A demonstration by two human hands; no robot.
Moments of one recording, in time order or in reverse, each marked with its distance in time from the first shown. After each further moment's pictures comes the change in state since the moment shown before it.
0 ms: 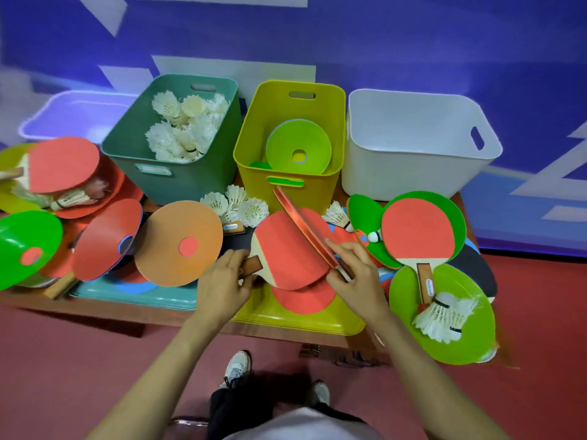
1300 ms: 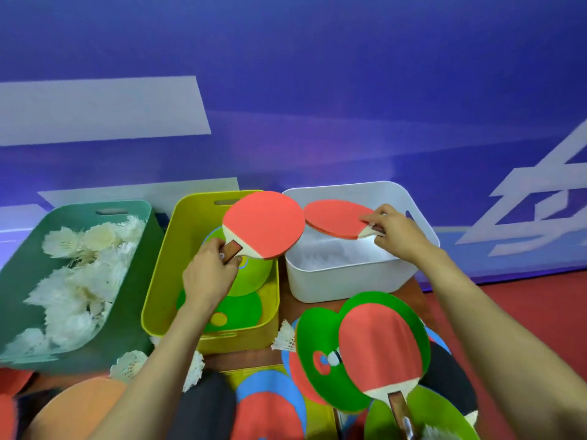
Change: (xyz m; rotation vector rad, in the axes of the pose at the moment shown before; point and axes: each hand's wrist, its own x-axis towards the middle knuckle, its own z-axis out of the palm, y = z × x) left_hand 0.297 0.117 -0.026 -0.128 0.053 -0.176; right_hand 0.281 0.110 -0.216 -0.739 -0.198 0.254
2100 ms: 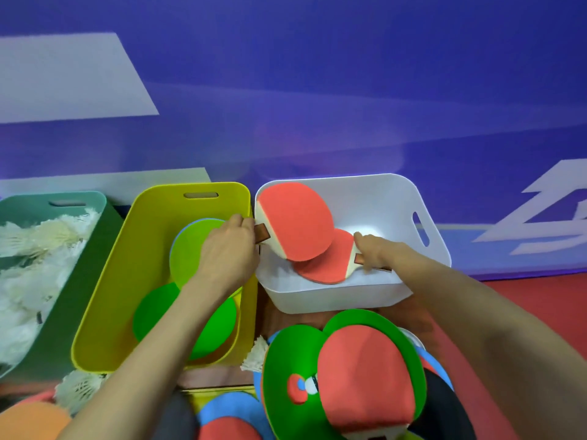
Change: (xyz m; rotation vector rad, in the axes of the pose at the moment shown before) left_hand 0.036 0.106 0.036 0.468 -0.226 0.301; right_hand 0.085 0.066 0.095 -0.198 -0.609 0.034
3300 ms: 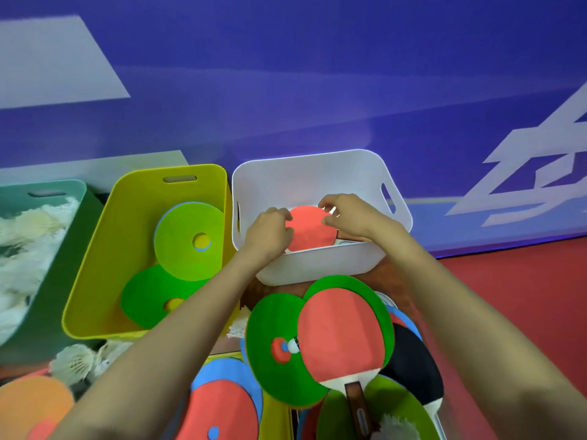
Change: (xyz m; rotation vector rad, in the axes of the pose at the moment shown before) left_hand 0.010 0.073 0.049 -0.392 -0.137 0.066; right_hand -0.087 -0.030 -0.037 0.393 0.372 -0.152
